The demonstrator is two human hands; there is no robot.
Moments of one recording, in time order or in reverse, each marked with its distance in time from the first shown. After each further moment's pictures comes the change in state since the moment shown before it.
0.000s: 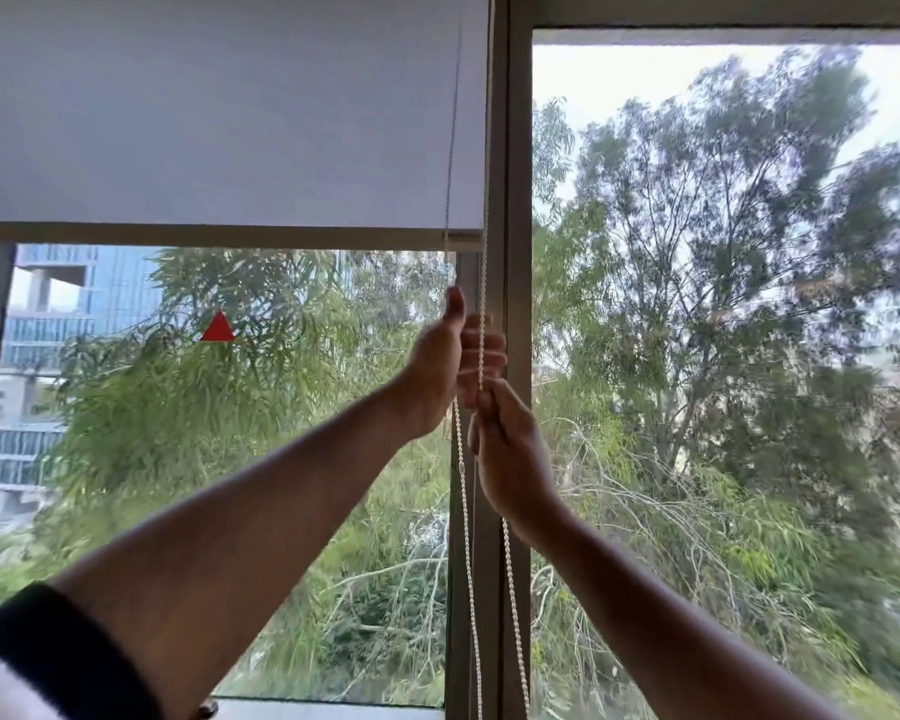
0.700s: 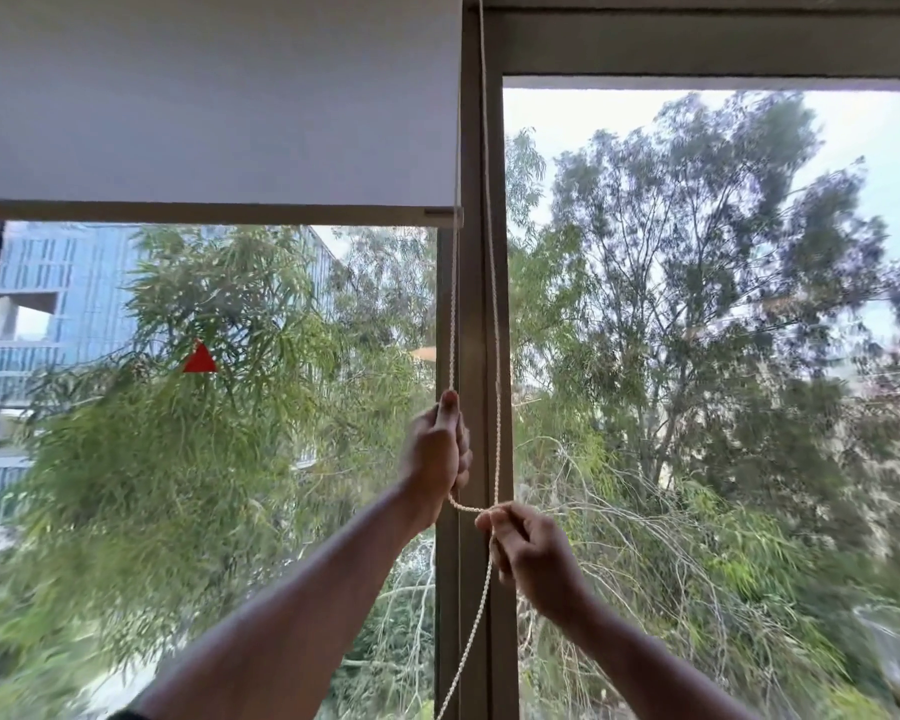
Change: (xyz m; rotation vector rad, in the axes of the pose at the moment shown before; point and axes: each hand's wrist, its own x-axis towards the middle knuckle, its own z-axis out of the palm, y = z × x) left_hand -0.020 -0.064 0.003 -0.044 0.044 0.038; right_hand -0.061 0.056 -0.054 -0.084 -0.170 0.370
